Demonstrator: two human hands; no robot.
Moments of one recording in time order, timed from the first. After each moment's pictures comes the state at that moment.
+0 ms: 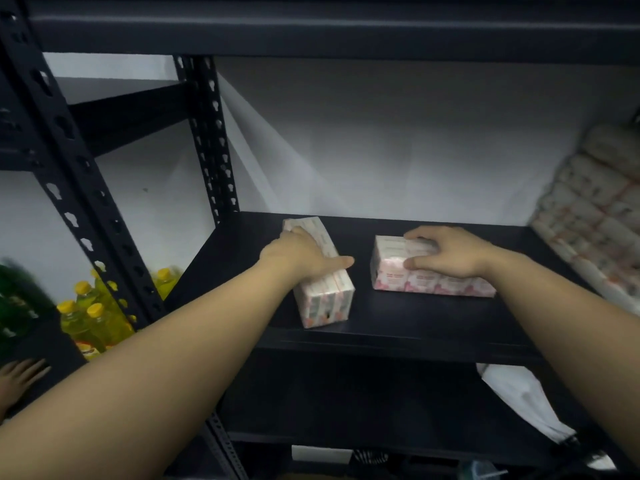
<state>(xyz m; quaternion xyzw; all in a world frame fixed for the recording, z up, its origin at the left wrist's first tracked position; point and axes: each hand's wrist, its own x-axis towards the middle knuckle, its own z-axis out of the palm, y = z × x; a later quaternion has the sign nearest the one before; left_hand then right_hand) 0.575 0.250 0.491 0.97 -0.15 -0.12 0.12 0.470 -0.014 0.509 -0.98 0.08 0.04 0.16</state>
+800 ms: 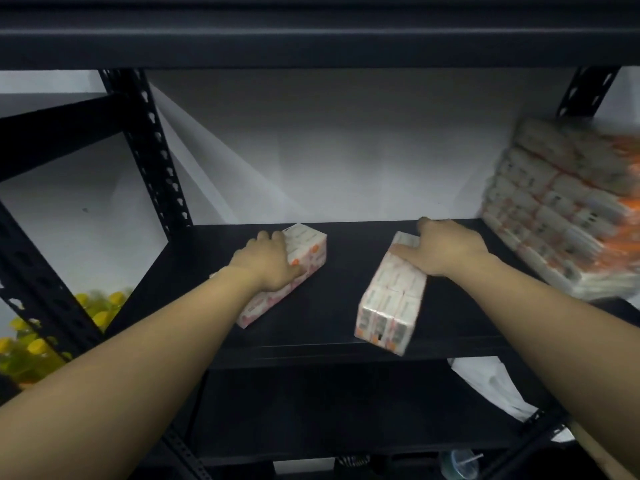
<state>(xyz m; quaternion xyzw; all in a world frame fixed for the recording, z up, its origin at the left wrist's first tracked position) 0.598 0.224 0.473 0.97 -0.24 -0.04 0.06 0.443 -0.043 0.513 -0.96 0.26 -0.03 0.03</state>
